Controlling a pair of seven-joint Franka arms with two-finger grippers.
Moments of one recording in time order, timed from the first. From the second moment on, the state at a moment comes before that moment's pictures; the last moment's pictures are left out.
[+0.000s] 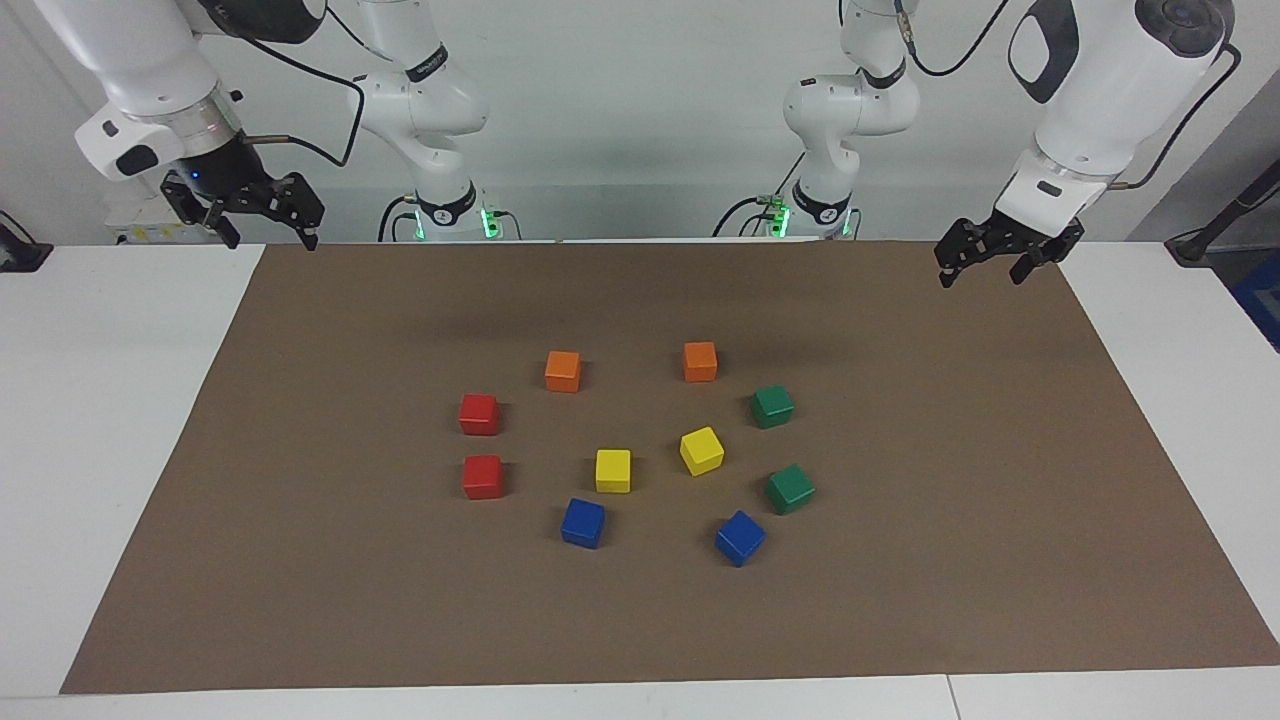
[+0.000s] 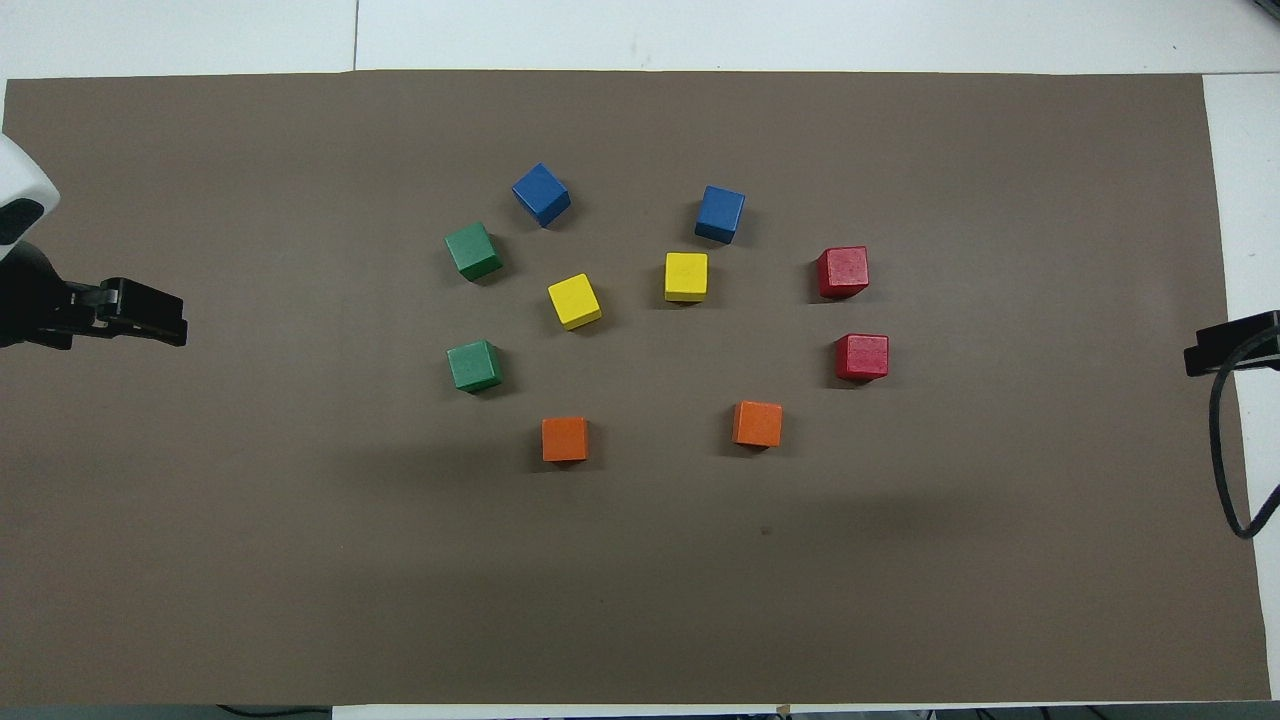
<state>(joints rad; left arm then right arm) -0.07 -0.02 -0.01 -1.64 0.02 1.56 -0.03 -0.05 -0.10 -0.04 -1.67 -0.03 1.49 -0.06</state>
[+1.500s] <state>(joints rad) -0.07 -0.02 -0.01 -1.64 0.02 1.56 -0.03 0.12 -0.06 -0.02 -1.73 -0.01 1.66 0.14</state>
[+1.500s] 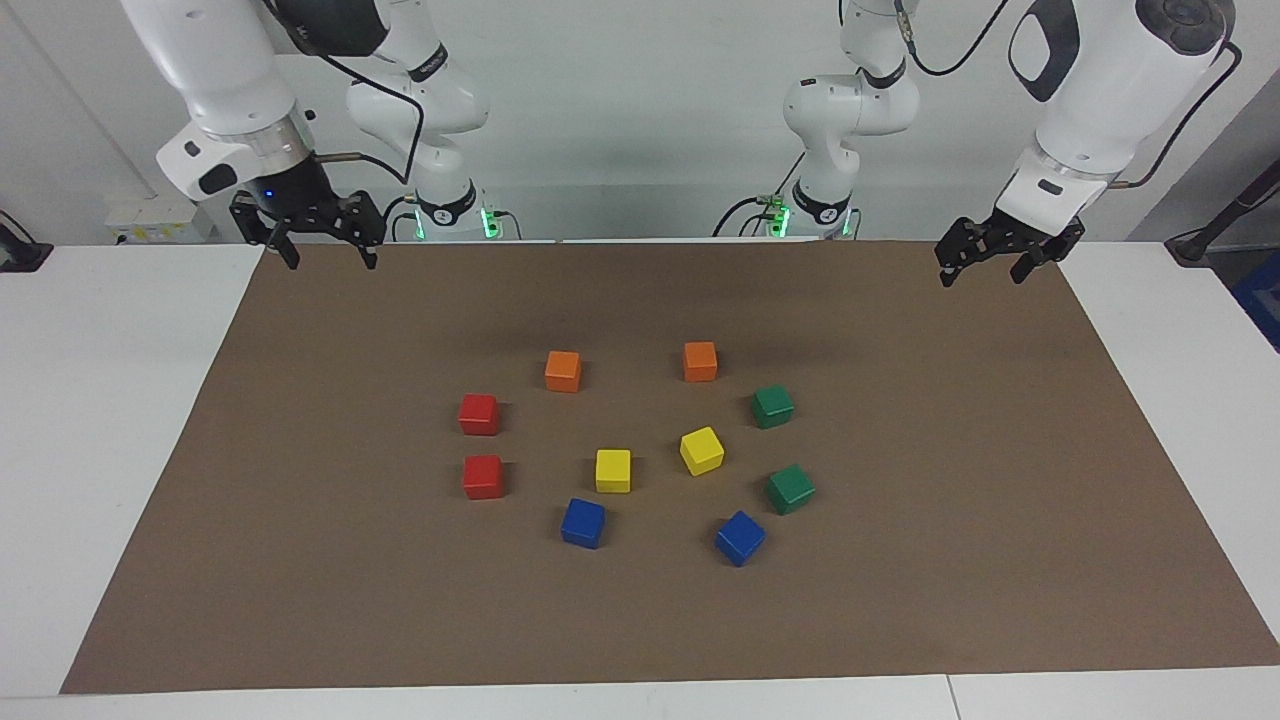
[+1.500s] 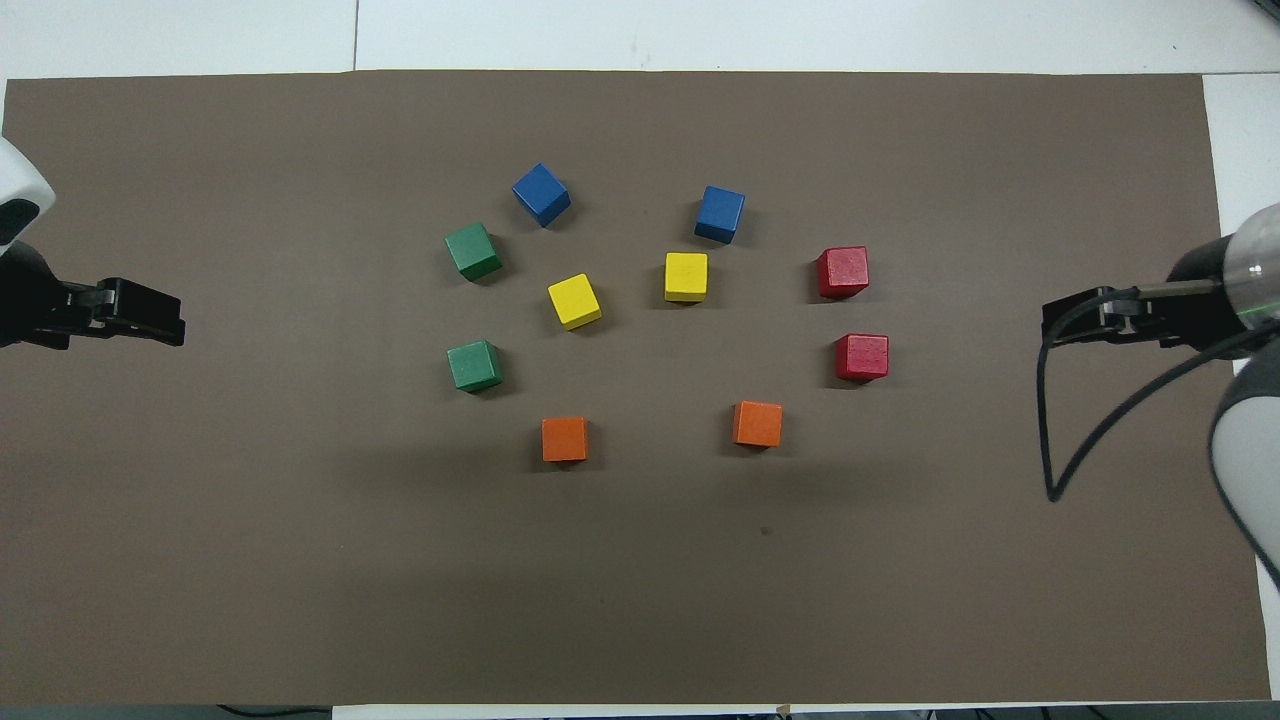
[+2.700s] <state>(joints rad) -0.34 0.10 -0.03 -1.96 0.02 2.06 -0.40 0.22 0.10 -0.02 -2.02 -0.01 2.14 0.31</state>
